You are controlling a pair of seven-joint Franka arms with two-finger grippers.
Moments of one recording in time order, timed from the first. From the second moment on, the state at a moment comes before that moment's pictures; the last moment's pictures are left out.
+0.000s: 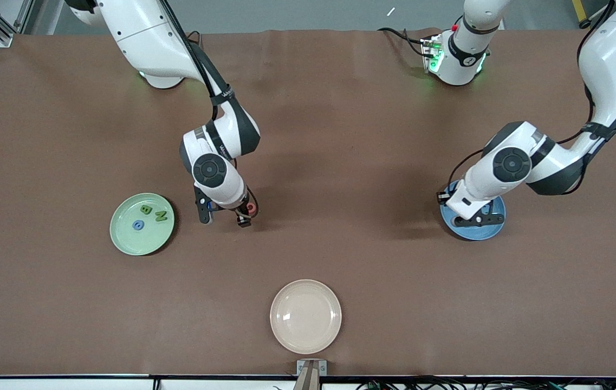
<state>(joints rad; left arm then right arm) 0.92 0.78 -1.18 -2.09 0.89 2.07 -0.79 0.64 0.59 -0.11 -1.83 0.15 2.34 1.75</state>
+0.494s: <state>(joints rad) 1.03 0.78 -1.17 -2.18 0.98 2.12 -0.71 0.68 0.59 -0.12 -1.90 0.15 2.43 1.78</state>
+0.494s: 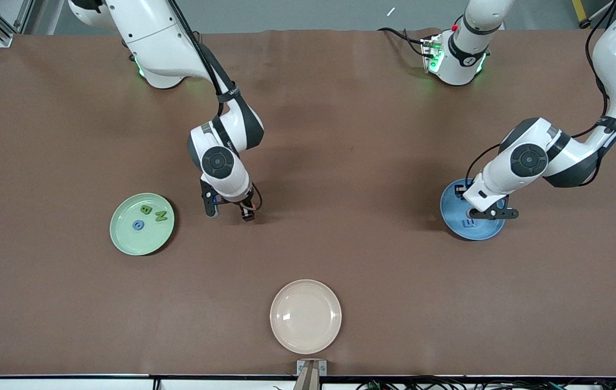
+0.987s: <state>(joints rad) 1.03 0.79 -1.13 -2.20 1.01 2.19 -0.71 0.68 0.59 -0.13 -1.90 0.15 2.48 1.78</state>
